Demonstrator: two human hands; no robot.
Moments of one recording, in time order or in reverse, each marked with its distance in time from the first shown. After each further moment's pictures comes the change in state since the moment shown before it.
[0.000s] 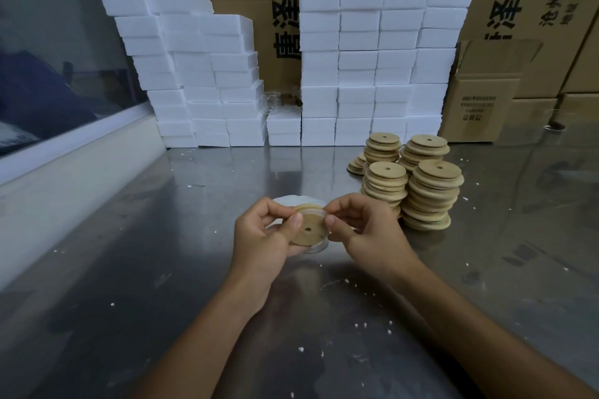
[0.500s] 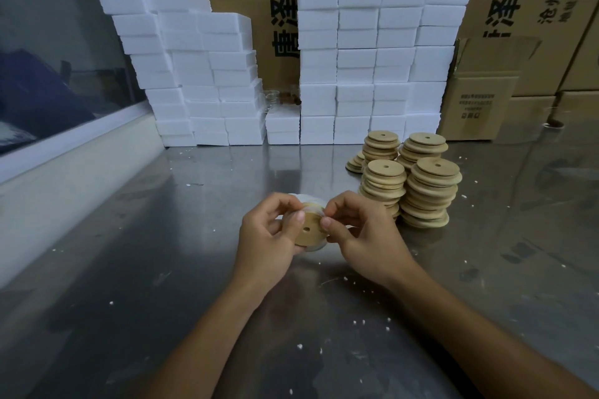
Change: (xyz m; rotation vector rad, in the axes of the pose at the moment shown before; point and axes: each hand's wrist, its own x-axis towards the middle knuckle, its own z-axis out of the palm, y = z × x) left_hand -0.002 0.002 0.001 0.183 -0.097 0.141; right_hand -0.003 0.004 0.000 -0.115 -0.022 -0.139
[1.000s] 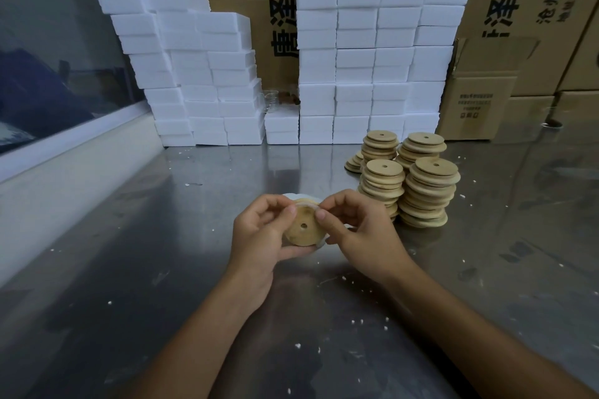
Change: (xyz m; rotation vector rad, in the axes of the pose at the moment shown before) left_hand 0.002 0.005 0.000 -0.304 0.048 -0.243; right_hand 0.002 -0.003 0.004 0.135 0.034 0.068
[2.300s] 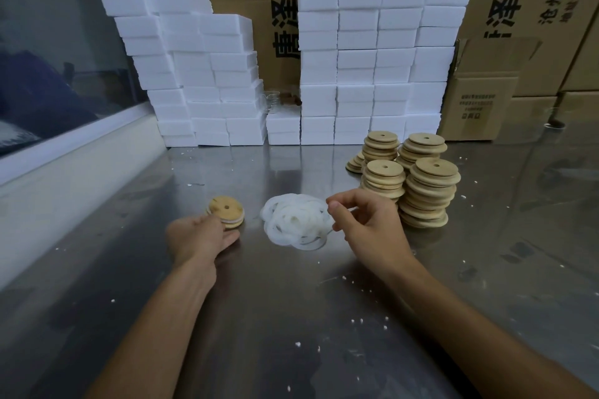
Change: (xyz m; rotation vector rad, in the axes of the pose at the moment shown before) left_hand 0.039 0.010 -0.055 0.150 0.662 -0.134; right_hand 0.002 0.001 -0.005 -0.076 0.134 0.048
